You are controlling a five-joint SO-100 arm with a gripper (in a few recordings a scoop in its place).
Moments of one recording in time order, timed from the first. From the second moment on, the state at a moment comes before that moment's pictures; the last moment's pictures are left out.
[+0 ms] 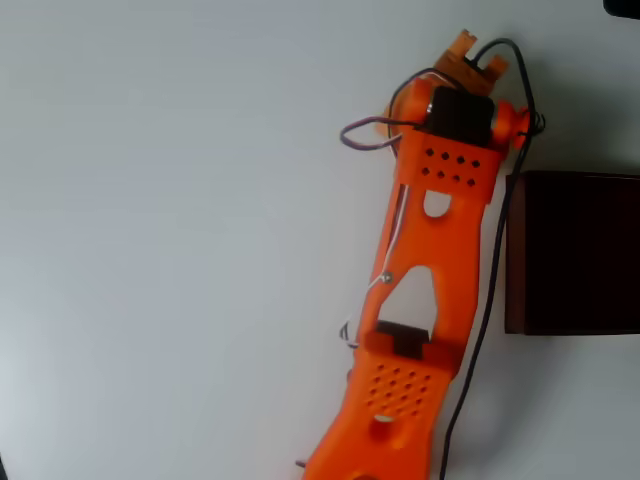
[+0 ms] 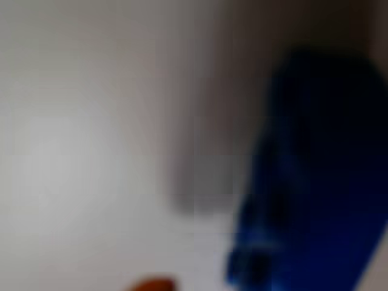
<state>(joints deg) 12.6 32.1 17.7 102.3 109.4</state>
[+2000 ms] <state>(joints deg) 43.4 49.0 33.0 104.4 43.0</state>
